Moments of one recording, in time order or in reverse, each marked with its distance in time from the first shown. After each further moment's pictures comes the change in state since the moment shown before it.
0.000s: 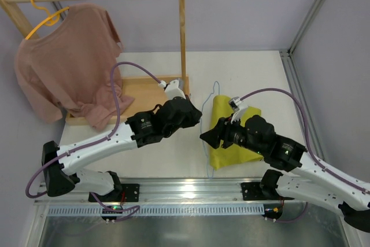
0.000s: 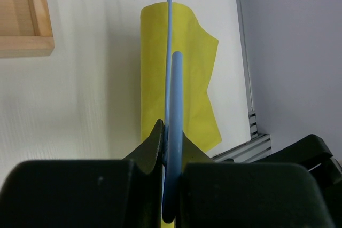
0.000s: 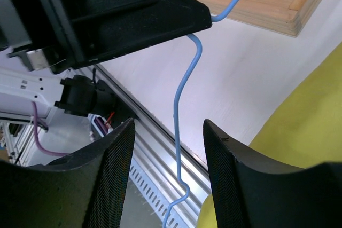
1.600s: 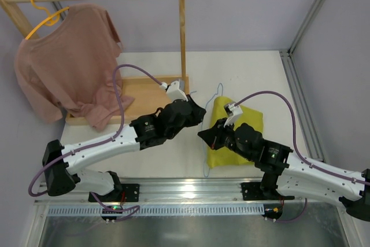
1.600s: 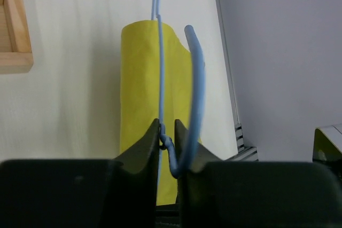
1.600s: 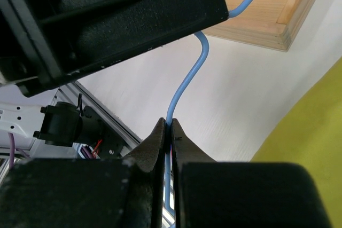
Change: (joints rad) left arm -0.005 0.006 -0.082 0.188 -0.027 0.004; right arm 0.147 0.069 -0.135 0.241 0.261 0.042
